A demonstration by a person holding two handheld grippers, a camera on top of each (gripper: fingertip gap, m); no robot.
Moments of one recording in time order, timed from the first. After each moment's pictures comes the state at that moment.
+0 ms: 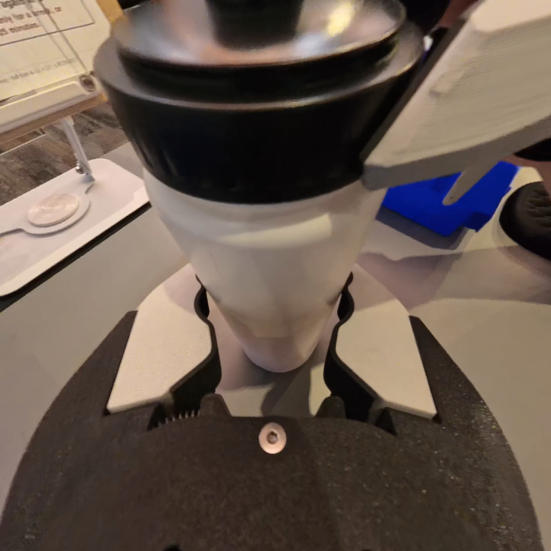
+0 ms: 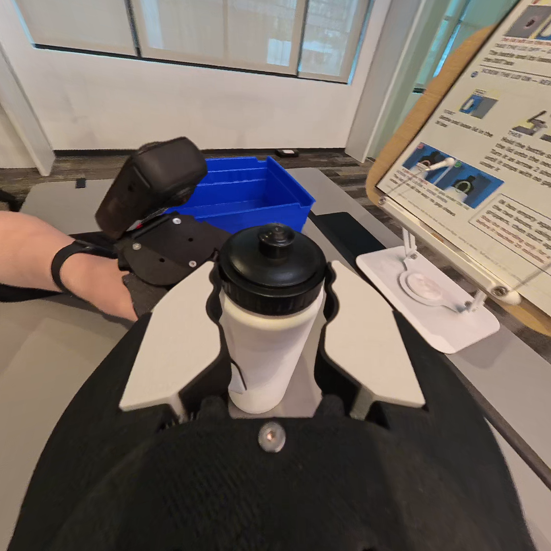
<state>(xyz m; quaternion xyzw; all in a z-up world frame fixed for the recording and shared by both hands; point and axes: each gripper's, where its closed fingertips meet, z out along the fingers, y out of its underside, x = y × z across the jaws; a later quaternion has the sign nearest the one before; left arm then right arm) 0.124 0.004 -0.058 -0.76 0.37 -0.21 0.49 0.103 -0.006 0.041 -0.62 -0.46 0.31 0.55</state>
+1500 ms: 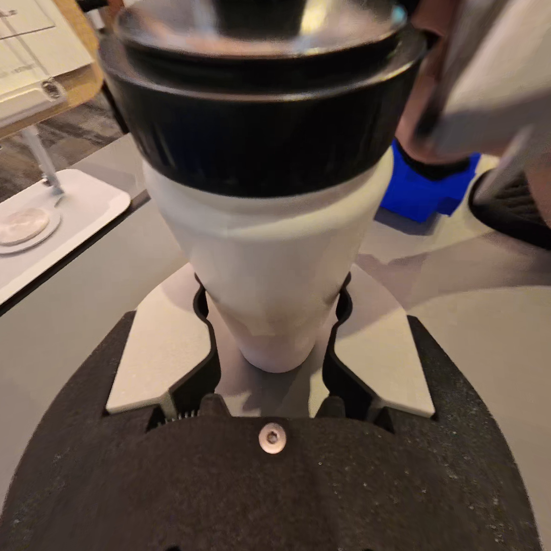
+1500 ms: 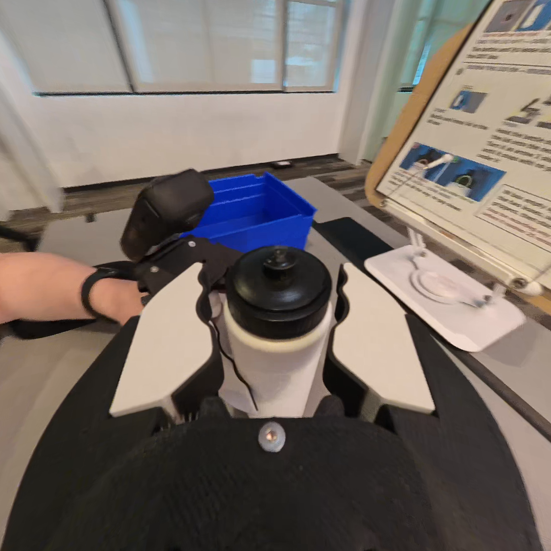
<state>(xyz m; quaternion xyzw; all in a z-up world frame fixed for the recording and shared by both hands) 0.127 -0.004 -0.059 -0.73 0.41 -0.24 0.48 0.098 -0.010 0.053 -0.63 -0.42 0.36 0.54</state>
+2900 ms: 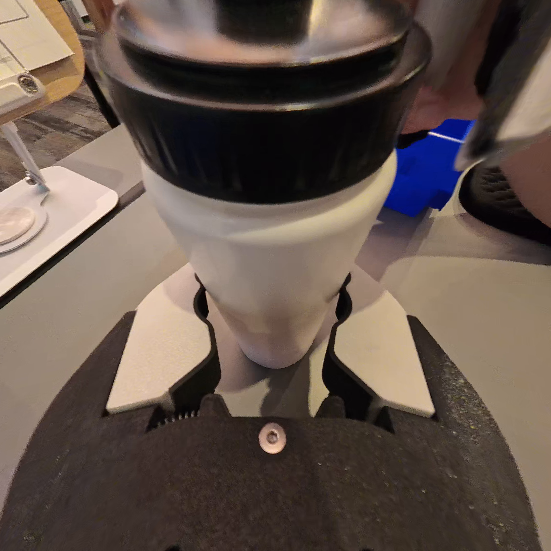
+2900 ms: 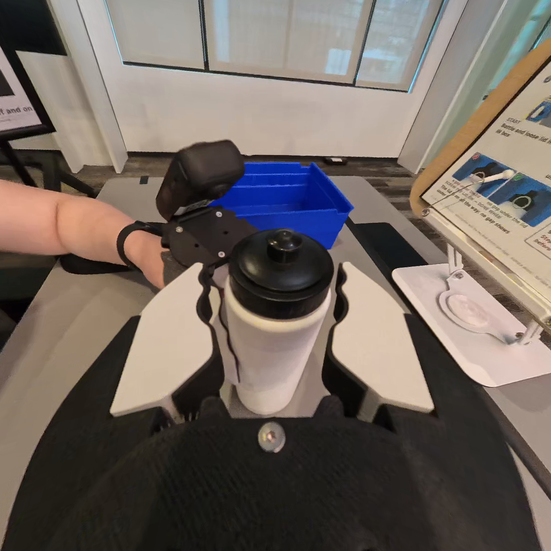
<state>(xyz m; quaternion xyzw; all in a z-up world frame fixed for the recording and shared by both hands) 0.131 -0.010 -0.061 -0.74 0.42 -0.25 0.47 0.108 -0.022 0.042 -0.58 -0.52 0.37 0.51</state>
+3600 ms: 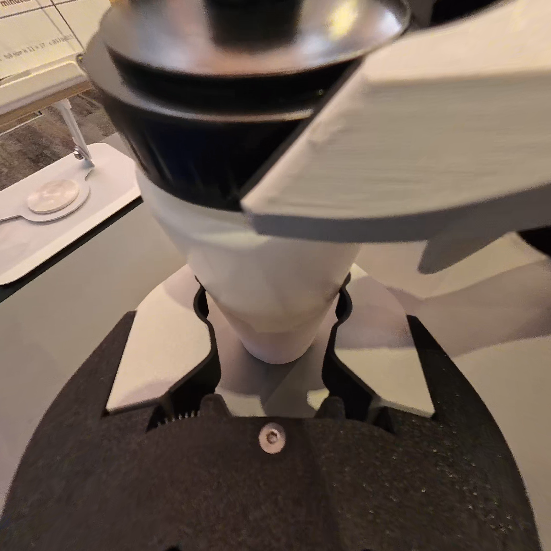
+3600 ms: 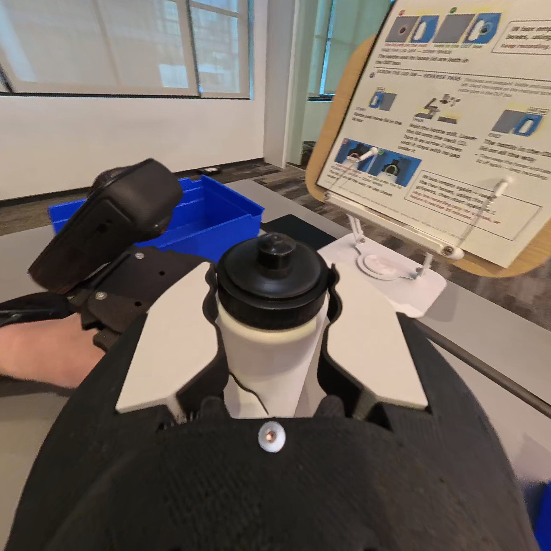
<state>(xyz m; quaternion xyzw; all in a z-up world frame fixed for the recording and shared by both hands) 0.121 0.004 -0.062 -0.77 0.37 -0.20 0.47 0.096 0.003 0.042 -0.67 -0.34 0.26 0.61</state>
